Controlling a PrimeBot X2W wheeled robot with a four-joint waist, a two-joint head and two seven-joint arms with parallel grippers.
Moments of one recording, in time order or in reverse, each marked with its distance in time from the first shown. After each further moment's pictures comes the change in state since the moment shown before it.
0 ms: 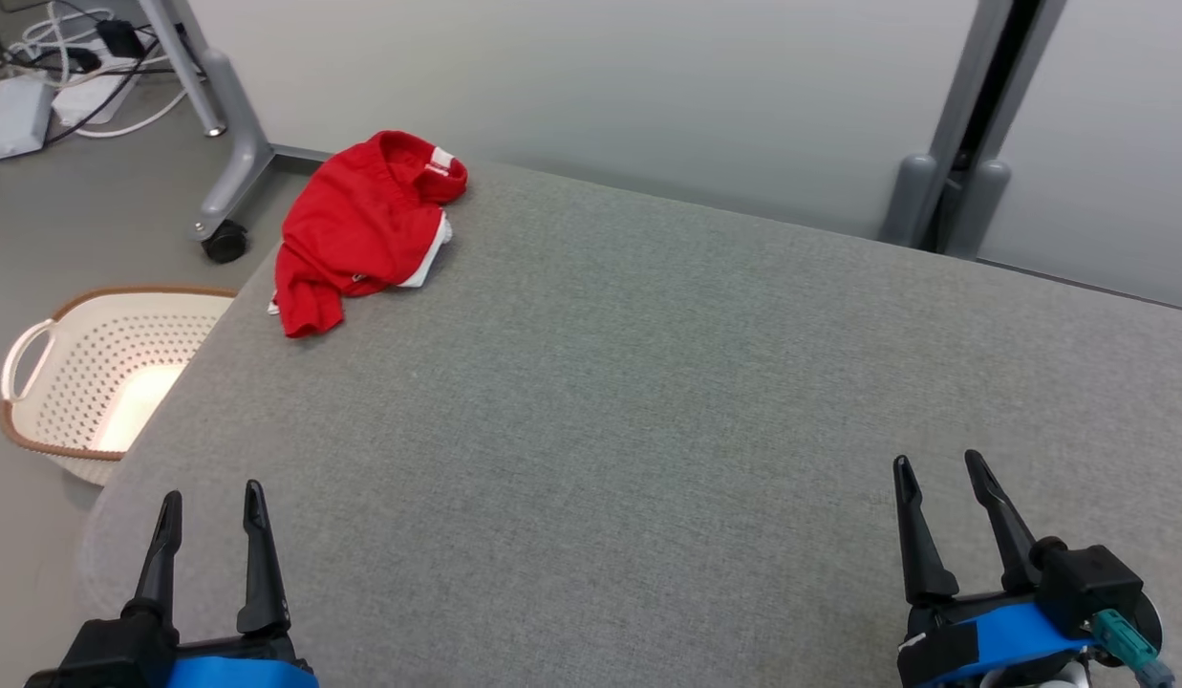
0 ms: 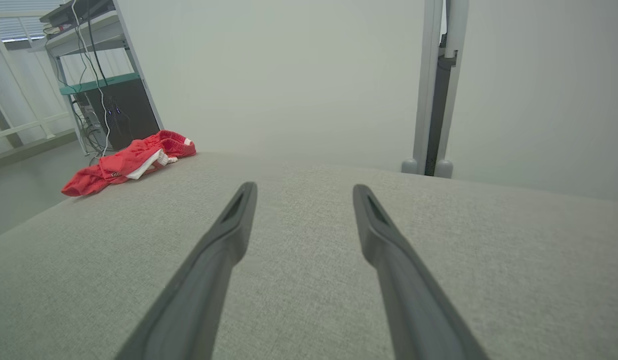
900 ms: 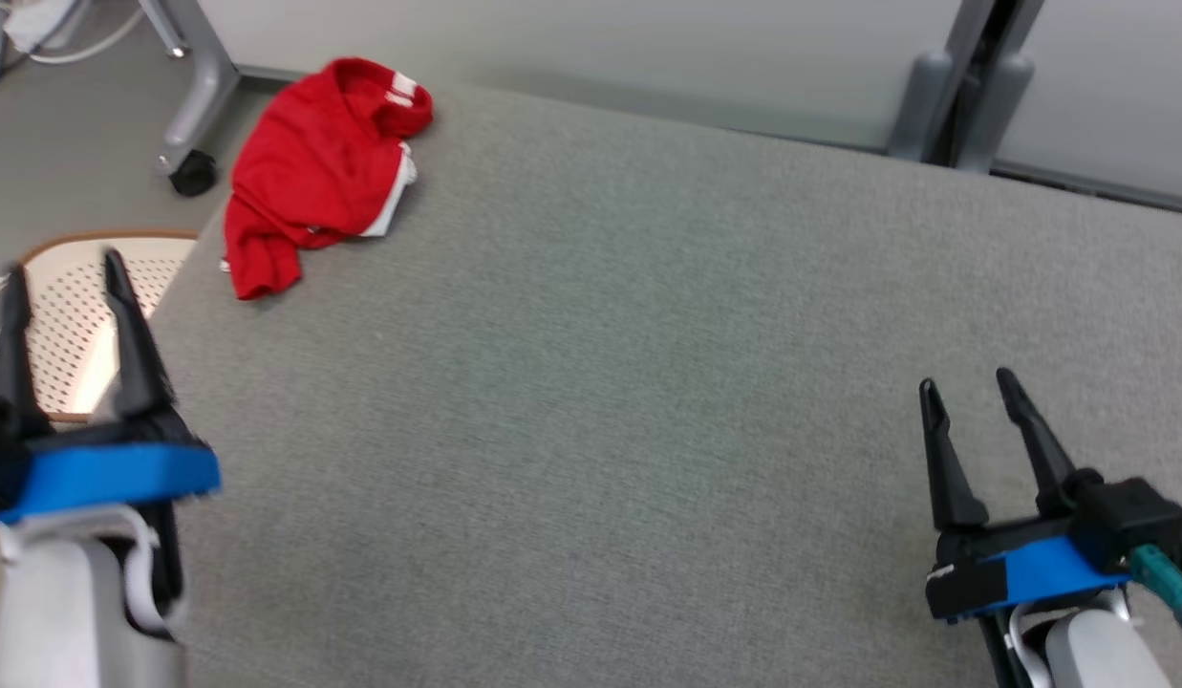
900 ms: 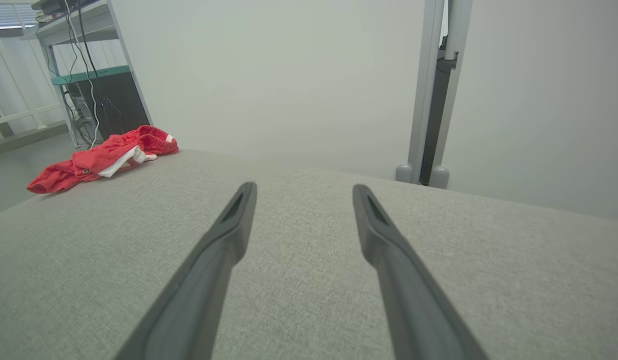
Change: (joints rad) left arm -0.320 0.027 0.098 0.037 -0.007 -0.014 0.000; right arm -0.088 -0.062 0.010 -0.035 -0.014 0.000 0.005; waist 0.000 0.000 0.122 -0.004
